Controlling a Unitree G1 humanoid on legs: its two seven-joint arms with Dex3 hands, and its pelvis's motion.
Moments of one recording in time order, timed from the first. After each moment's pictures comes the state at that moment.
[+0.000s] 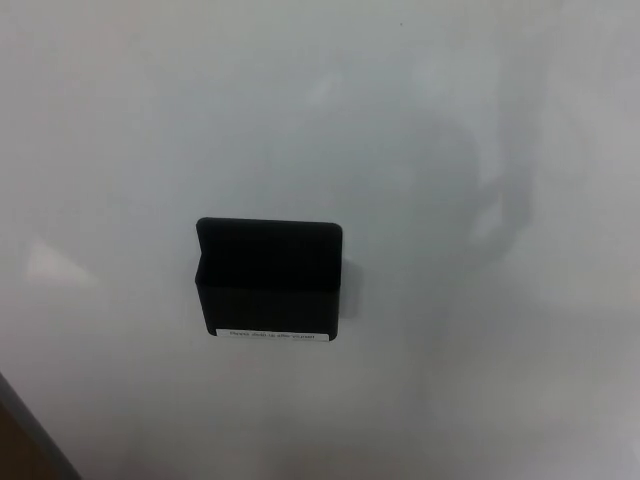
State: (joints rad) left_arm 0.26 0.23 0.17 0.88 -0.08 -0.20 -0.29; right_arm 0.24 -0.13 0.04 0.89 -0.15 -0.33 -0.06
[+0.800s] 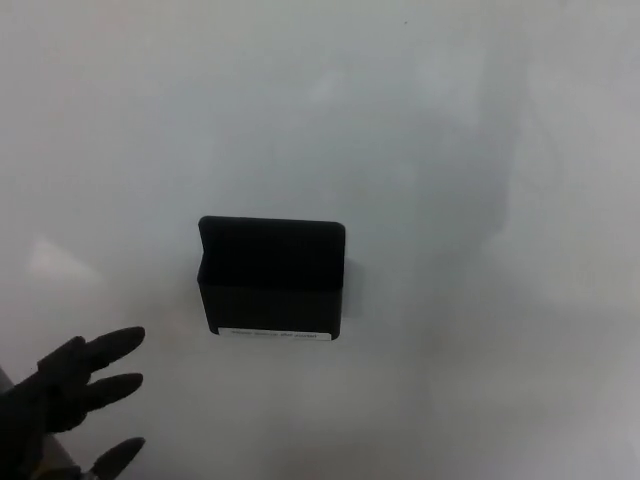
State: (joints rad) left_arm 0.26 0.43 0.17 -0.05 -0.10 -0.30 -0.42; right_arm 0.20 -0.05 0.04 0.91 -0.15 -0.59 -0.07
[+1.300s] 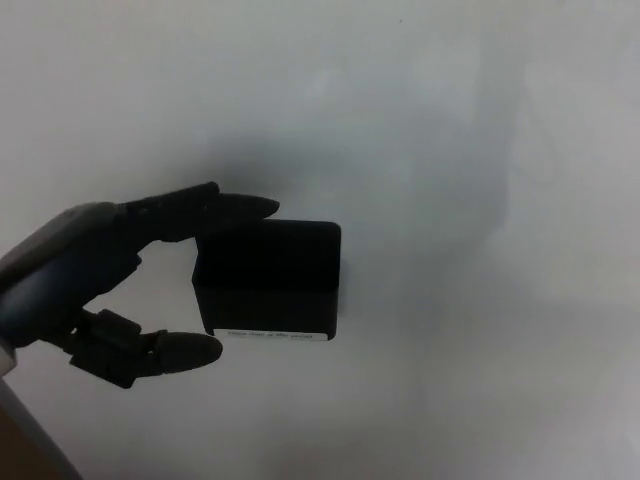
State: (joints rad) left_arm -0.11 0.71 0.01 -0.35 0.03 -0.16 -0.50; right_arm 0.17 -0.05 0.04 1.02 -0.17 -0.76 -0.13
